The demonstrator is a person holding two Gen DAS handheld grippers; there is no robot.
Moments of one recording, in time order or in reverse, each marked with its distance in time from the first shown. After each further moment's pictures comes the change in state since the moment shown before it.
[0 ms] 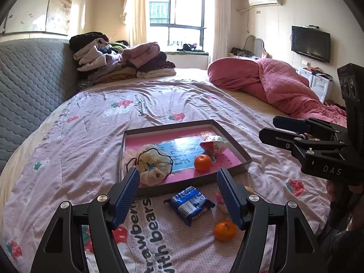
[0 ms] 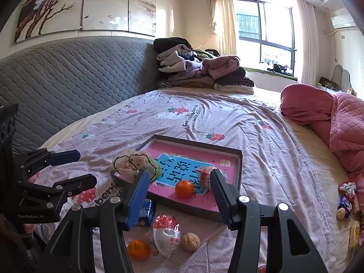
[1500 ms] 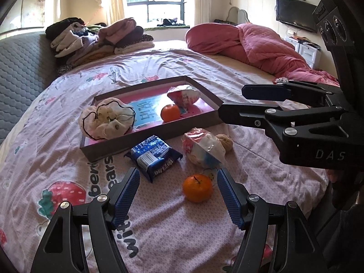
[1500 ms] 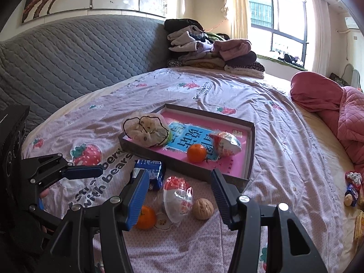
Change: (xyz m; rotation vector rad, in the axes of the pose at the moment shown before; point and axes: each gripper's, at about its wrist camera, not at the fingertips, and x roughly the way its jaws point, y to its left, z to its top) left arm 0.030 -0.050 -0.065 0.095 0.174 -0.064; right arm 0.009 0.014 -0.046 -0.049 0.122 0.042
